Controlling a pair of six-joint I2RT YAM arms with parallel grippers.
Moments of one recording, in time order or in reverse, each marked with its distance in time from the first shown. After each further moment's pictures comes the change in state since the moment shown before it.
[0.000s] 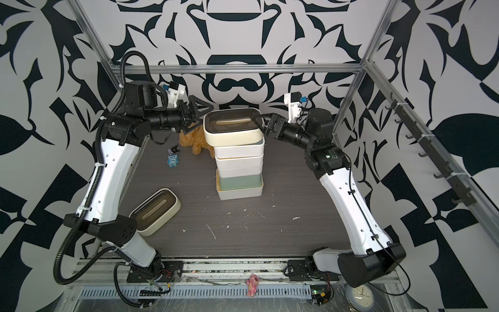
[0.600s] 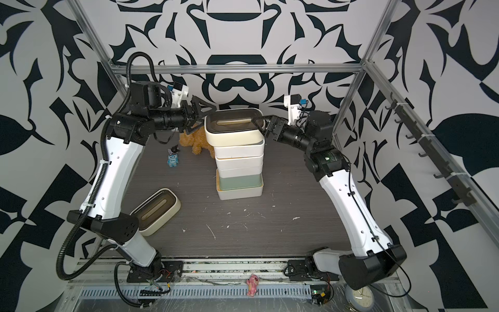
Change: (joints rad) left arm -0.011 0.021 0.000 0.006 0.001 0.000; right arm 0.008 -0.023 -0.036 0.019 0.005 0.008
